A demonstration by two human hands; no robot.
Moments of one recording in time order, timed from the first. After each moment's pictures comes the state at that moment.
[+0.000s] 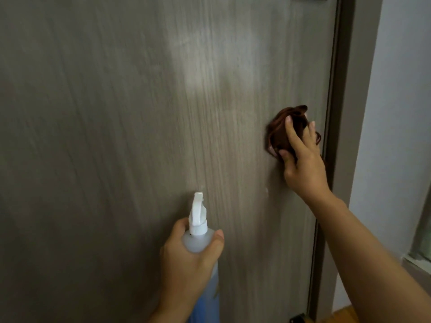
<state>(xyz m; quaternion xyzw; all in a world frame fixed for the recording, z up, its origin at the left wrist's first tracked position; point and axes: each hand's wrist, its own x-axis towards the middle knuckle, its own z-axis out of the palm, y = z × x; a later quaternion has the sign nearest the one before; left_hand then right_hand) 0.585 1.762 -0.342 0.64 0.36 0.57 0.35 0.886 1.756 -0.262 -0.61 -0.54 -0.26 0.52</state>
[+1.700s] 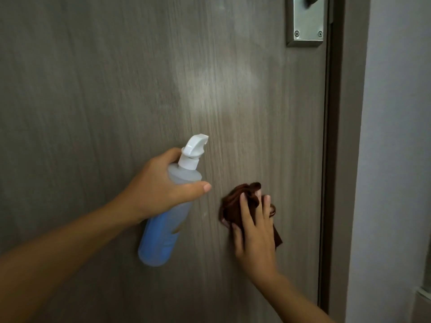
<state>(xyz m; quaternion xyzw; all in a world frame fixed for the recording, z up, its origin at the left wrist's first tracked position) 0.553 1.828 -0.160 0.85 0.22 0.42 0.22 0.772 1.791 -0.358 -0.62 -0.54 -0.27 0.50</state>
